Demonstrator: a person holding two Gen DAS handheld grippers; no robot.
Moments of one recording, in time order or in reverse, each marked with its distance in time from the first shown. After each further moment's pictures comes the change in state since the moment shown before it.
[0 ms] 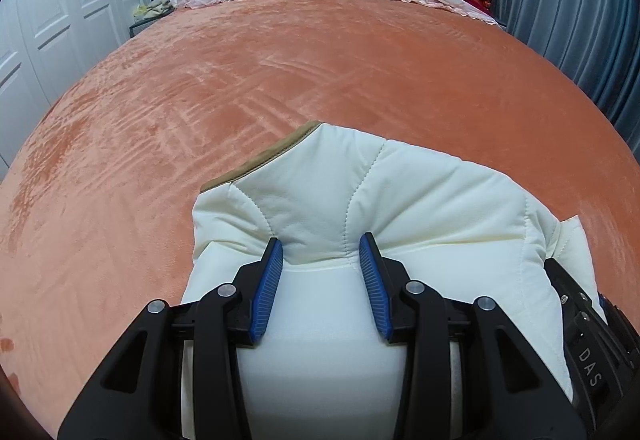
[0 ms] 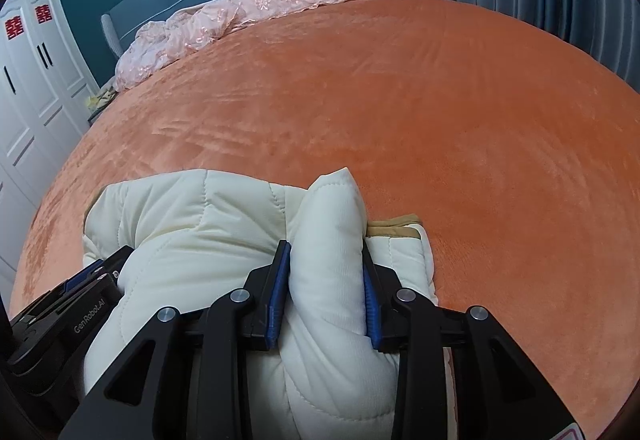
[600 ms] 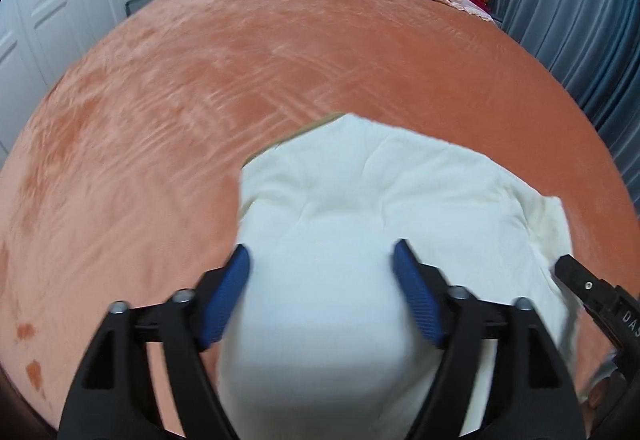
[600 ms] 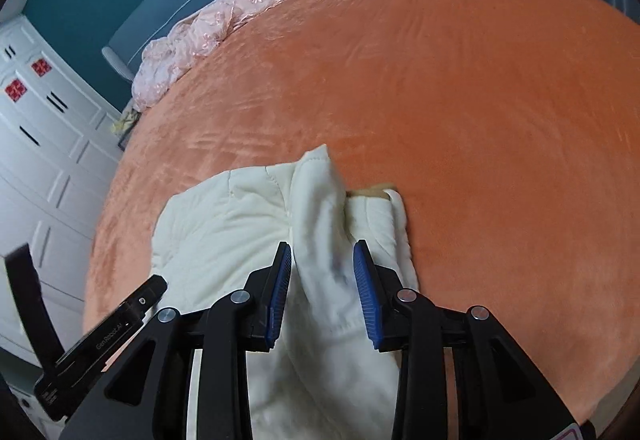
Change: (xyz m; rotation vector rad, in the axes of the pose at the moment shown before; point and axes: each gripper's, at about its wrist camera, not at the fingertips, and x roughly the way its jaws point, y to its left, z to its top) left arm -0.059 0.041 0.000 -0.073 0.122 -0.104; right arm -0.062 -0.046 0.017 0.205 0.146 0.184
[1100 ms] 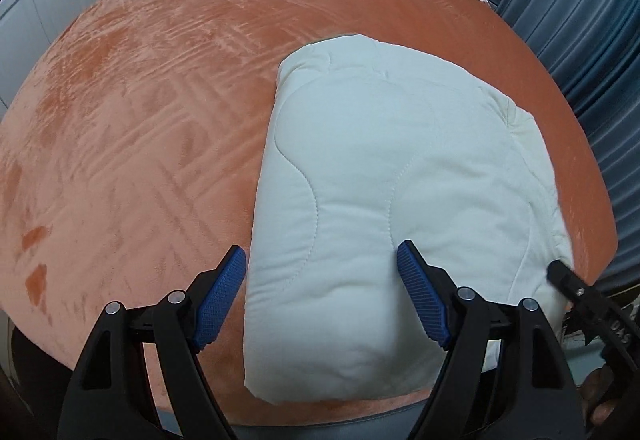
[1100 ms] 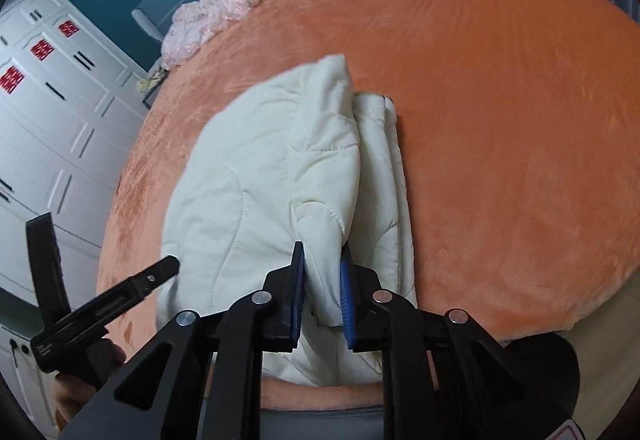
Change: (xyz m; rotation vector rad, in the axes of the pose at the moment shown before) left arm -0.061 0.017 -0.069 -0.014 0.117 -0.034; right arm -0.073 0.011 -0.065 -0.137 0.069 0.048
